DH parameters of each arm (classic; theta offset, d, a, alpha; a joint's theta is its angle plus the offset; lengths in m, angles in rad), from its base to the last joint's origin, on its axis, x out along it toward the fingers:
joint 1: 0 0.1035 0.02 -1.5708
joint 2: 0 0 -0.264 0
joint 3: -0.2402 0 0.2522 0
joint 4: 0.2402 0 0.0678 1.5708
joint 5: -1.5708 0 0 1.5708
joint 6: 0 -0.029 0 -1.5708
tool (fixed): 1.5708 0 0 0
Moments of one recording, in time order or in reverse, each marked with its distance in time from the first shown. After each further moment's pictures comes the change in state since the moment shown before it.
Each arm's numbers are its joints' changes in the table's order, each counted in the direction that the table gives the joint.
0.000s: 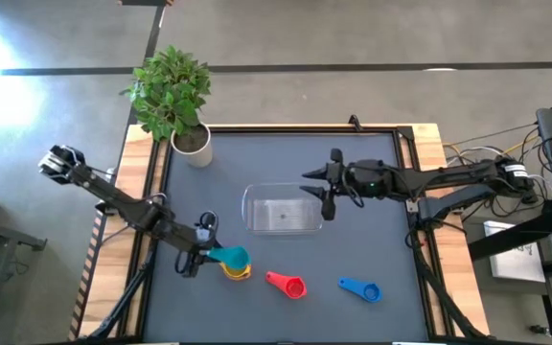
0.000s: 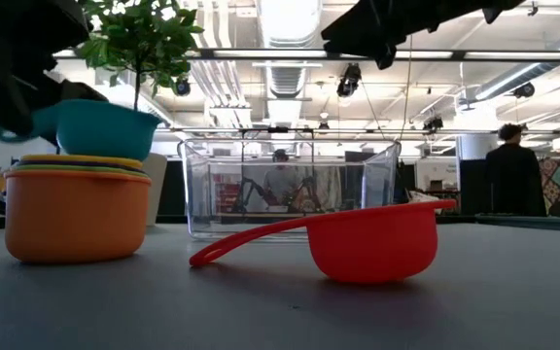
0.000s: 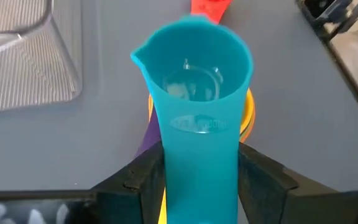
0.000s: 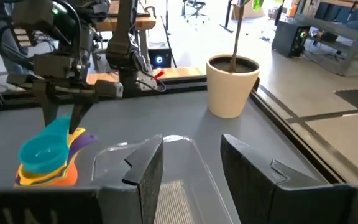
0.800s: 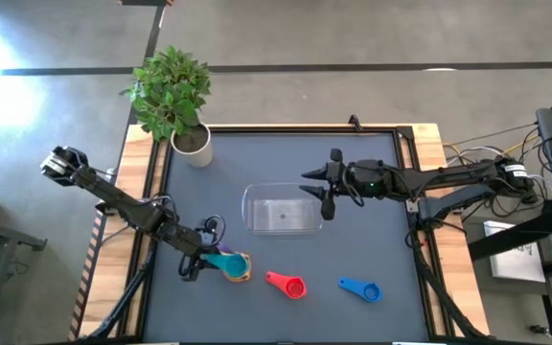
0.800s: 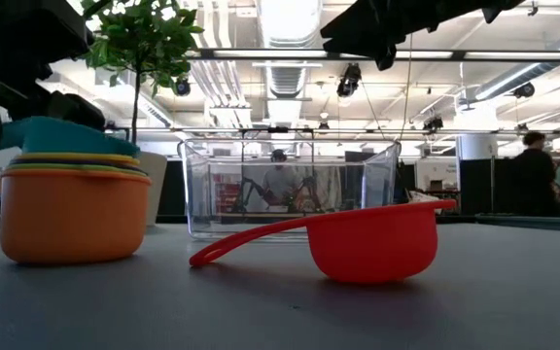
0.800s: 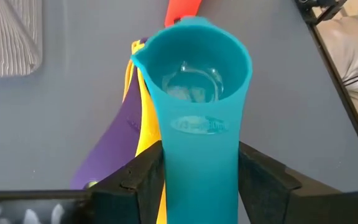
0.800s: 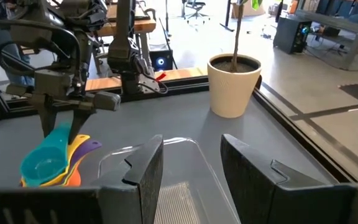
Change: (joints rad) left arm -0.002 0.071 -0.022 0.008 -0.103 0.064; right arm 0.000 0.003 -0.002 -0.004 0.003 -0.039
